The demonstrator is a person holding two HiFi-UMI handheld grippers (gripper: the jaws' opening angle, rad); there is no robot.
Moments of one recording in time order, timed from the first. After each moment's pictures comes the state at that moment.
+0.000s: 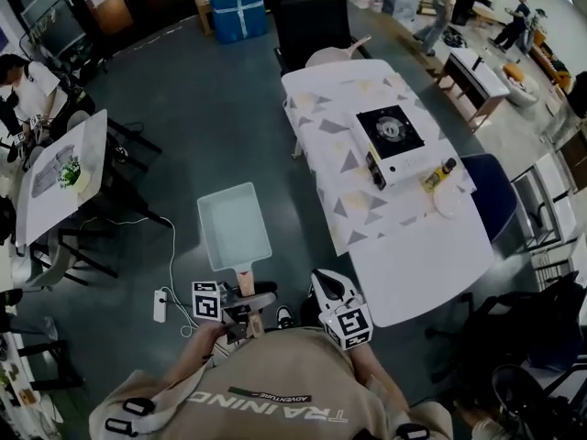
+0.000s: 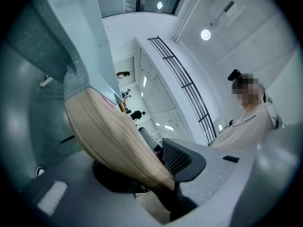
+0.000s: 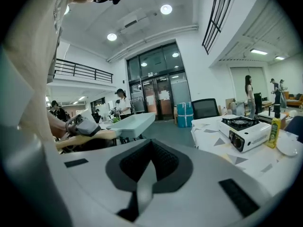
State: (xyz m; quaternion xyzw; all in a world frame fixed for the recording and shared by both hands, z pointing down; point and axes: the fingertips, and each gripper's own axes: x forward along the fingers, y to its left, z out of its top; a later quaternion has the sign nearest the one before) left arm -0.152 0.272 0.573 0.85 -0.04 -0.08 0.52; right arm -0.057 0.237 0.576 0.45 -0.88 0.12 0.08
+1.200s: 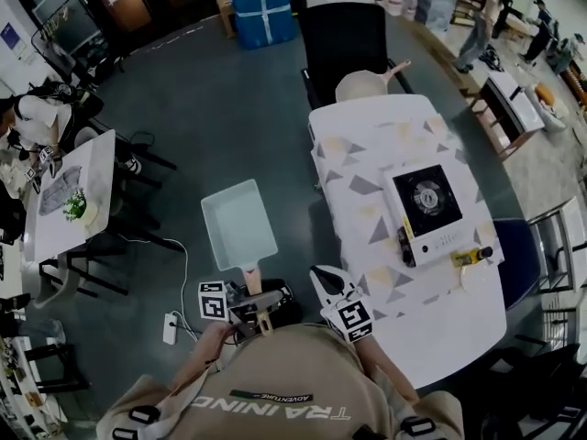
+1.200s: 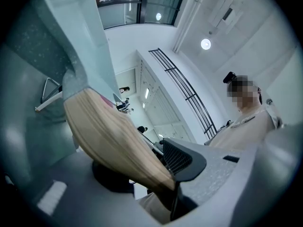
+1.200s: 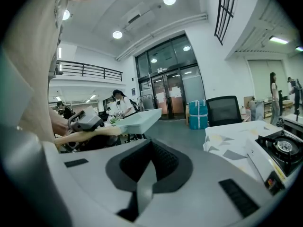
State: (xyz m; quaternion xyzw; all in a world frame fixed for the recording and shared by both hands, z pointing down) left arm -0.173 0.015 0.565 0.85 -0.09 -0.13 0.51; right arm -0.105 -0.028 0.585 0.36 -0.92 0.12 0.09
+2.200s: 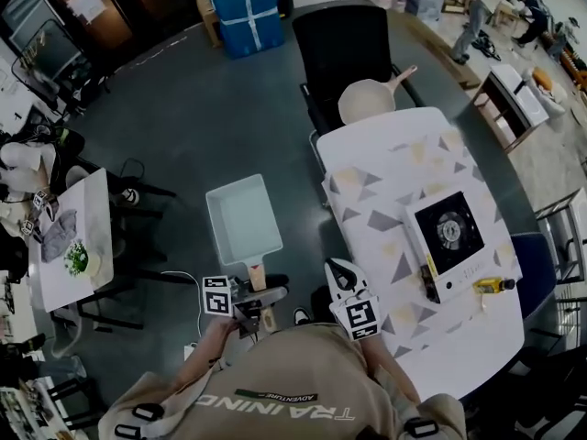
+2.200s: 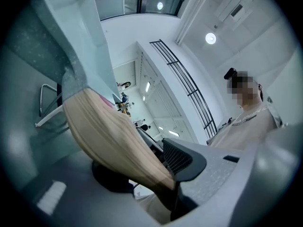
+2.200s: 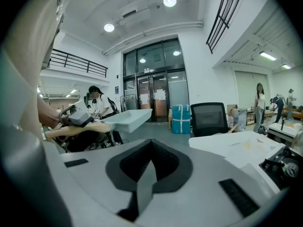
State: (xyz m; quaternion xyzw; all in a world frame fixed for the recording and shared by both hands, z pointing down) left arm -0.221 -0.161 0.577 0.85 -0.05 -0.08 0.51; right arm -0.121 -0.205 0.593 0.47 -0.87 0.09 0.10
